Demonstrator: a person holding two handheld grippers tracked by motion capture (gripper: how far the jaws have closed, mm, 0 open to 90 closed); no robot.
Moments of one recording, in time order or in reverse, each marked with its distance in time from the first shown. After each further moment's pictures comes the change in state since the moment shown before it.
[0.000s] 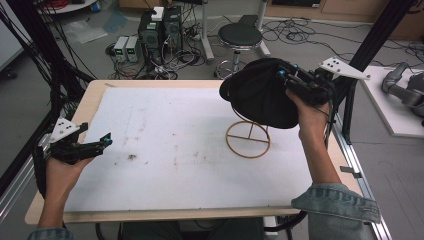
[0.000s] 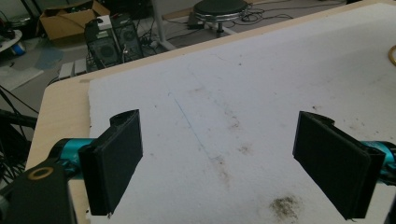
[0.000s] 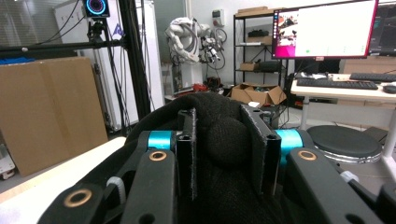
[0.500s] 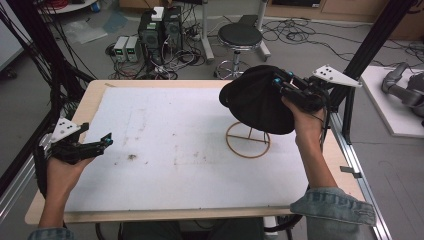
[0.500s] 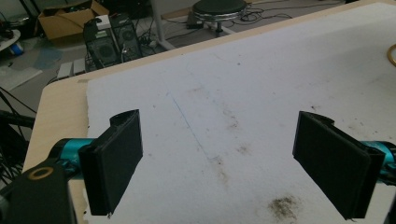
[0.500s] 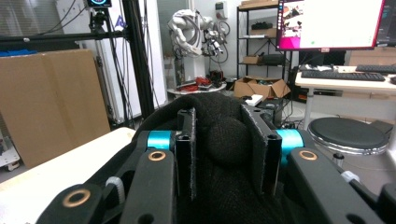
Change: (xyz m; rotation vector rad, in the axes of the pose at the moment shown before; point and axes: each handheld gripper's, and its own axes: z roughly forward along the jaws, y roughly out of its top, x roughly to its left) left arm -0.001 0.000 0.001 0.001 -0.001 0.000; right arm 0.002 -0.019 0.003 0.021 0.009 0.005
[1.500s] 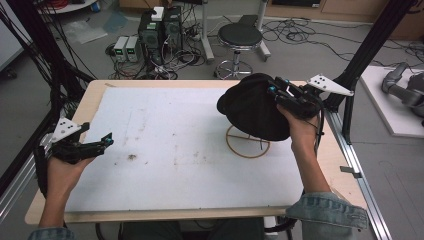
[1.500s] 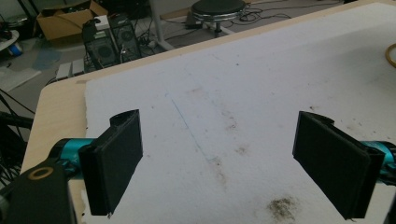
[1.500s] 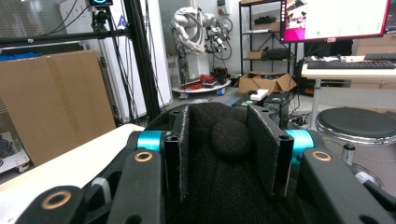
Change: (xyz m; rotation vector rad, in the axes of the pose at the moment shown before) left arm 0.000 0.001 0.000 0.000 -0.005 0.002; right arm -0.001 -0.024 0.004 0.003 0.016 0.039
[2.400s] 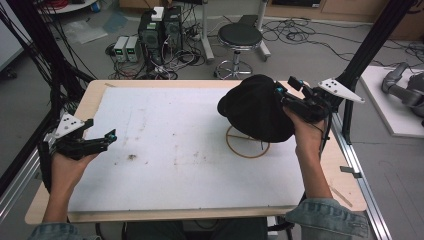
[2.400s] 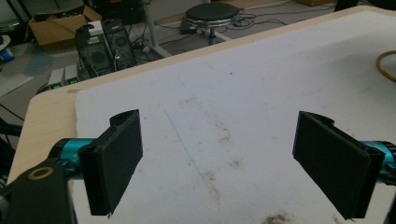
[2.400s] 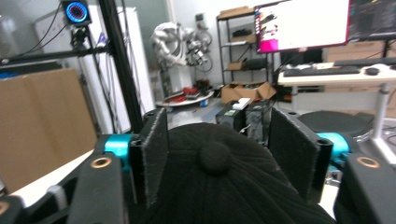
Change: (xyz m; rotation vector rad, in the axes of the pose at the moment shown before) left arm -0.003 0.009 0.012 -0.022 -0.034 -0.002; right arm -0.002 0.000 -0.021 -0.067 -0.100 0.033
